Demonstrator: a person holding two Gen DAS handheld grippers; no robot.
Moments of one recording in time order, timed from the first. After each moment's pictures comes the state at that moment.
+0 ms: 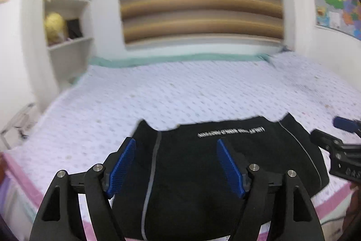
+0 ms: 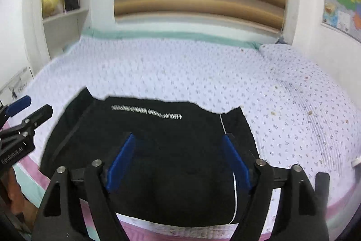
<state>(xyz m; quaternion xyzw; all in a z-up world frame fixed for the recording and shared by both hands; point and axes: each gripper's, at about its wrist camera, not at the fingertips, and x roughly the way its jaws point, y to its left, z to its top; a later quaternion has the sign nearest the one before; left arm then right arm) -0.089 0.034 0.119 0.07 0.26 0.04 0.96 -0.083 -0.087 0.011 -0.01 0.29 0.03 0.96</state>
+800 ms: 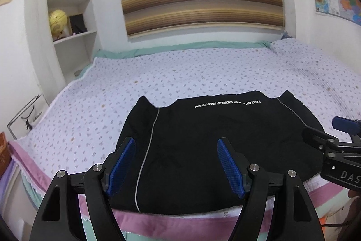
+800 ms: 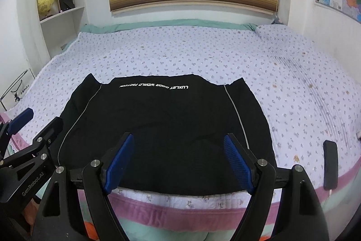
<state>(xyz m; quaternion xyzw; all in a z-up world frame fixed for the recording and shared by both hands) -0.129 0.024 0.068 0.08 0.29 0.05 0.95 -0.123 -0.078 -0.032 0.02 0.33 0.02 0.94</state>
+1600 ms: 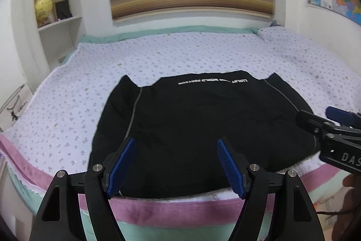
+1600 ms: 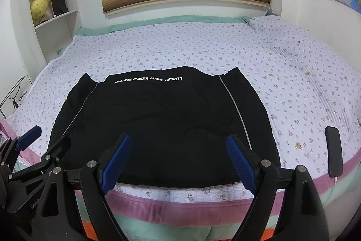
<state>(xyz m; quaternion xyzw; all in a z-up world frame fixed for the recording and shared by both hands) -0.128 0.023 0.039 0.06 0.34 0.00 0.94 -0.126 -0.087 -0.048 0.04 0.34 0.02 0.94</state>
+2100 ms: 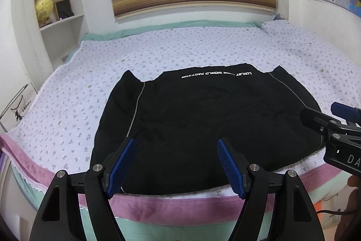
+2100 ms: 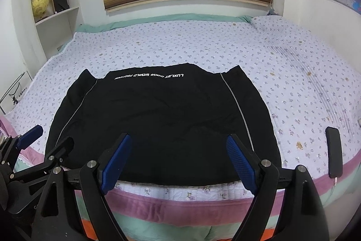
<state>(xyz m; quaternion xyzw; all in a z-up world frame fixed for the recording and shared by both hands) -0.127 0.018 0.033 0.08 0.35 0.02 0.93 -0.125 -0.086 -0.053 0.03 0.34 0.02 0.94</state>
